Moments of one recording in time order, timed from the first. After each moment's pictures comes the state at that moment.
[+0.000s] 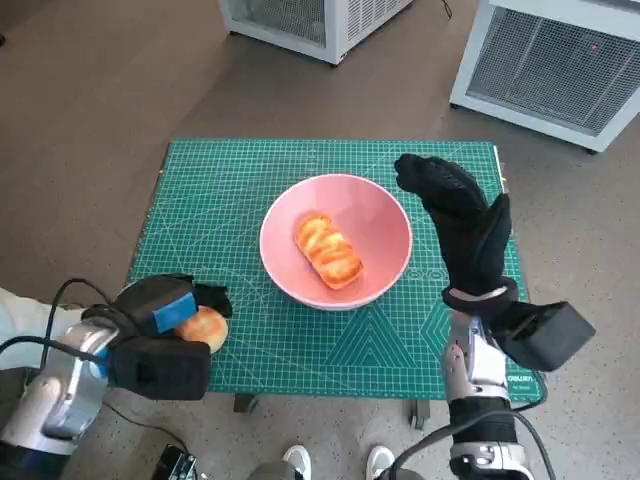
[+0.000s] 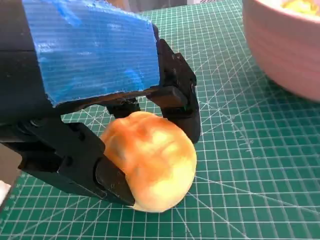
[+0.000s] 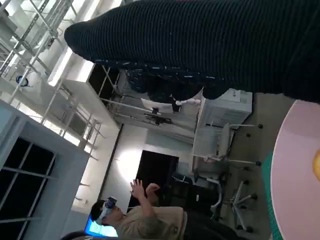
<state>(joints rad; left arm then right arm) -0.21 0.80 -0.17 0.02 0.51 -0.06 -0.46 -0.56 0.01 -0.14 0.57 0.35 -0.70 0.54</state>
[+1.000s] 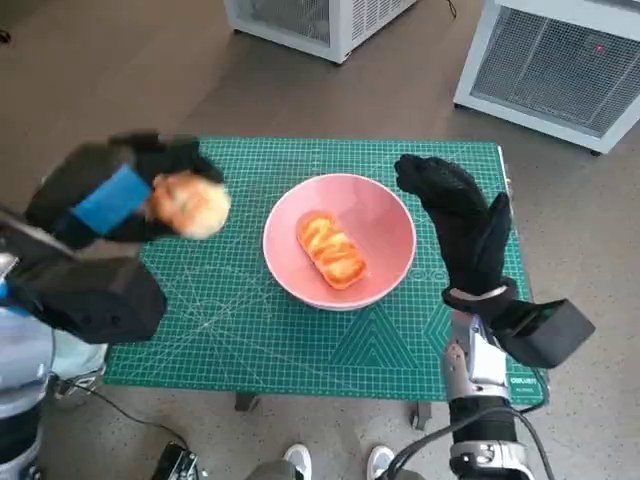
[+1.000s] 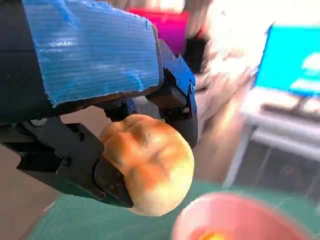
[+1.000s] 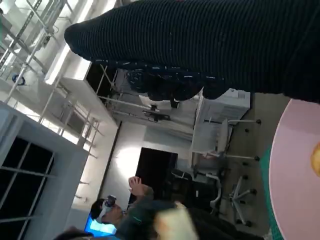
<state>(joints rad) -0.59 0.73 0.00 -0.27 0.40 0.15 -0.50 -0.57 0.01 -0.15 0.59 0.36 -0.69 0.56</state>
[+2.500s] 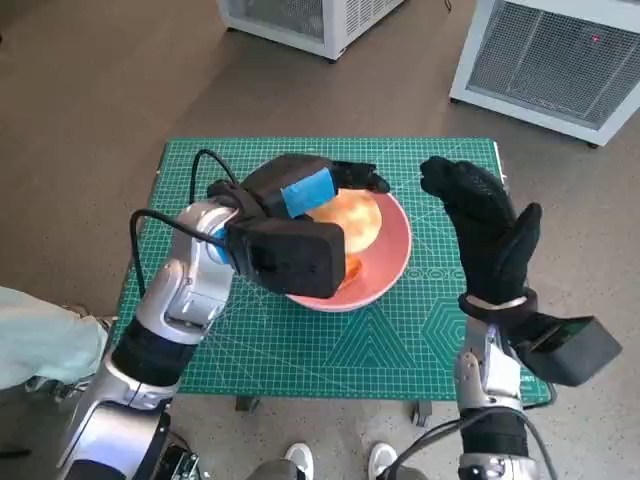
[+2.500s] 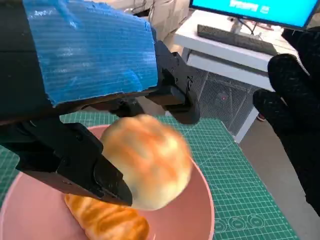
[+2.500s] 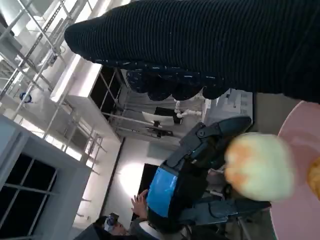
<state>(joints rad) -0.84 0.36 -0.36 0.18 0.47 0.15 -0.50 -0.50 0.00 -0.17 0.47 0.37 -0.66 0.51</state>
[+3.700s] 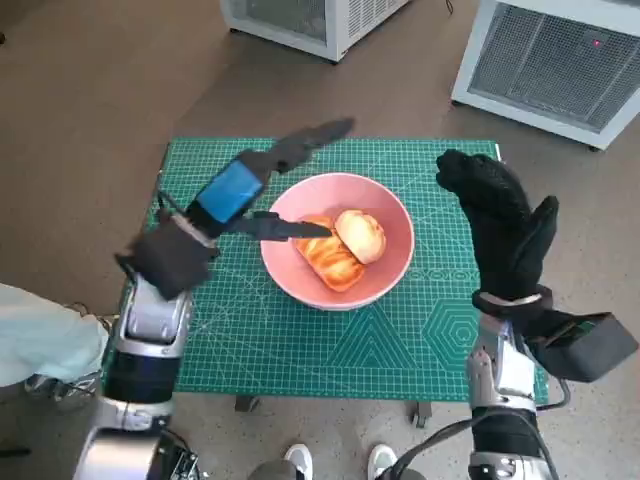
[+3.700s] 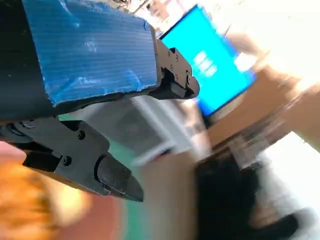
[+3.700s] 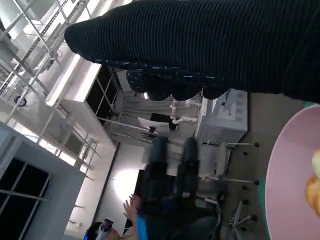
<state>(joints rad) -0.63 0.21 0.04 0.25 -0.14 -0.19 -0.44 -0.53 -0.07 -0.18 0.46 0.36 -0.62 0.47</state>
